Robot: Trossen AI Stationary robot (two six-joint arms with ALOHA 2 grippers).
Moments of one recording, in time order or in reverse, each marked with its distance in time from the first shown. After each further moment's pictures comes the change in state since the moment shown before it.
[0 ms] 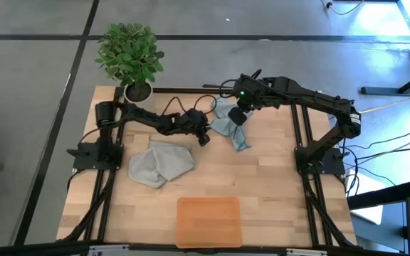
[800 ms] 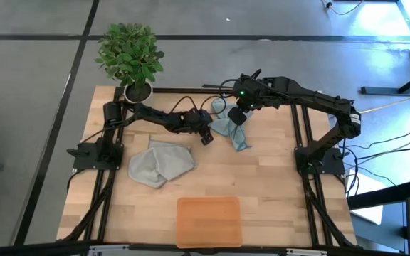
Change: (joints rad) left arm -0.001 0.088 0.167 -0.271 -0.085 -0.004; right arm 0.000 0.000 0.000 0.007 -0.008 -0.001
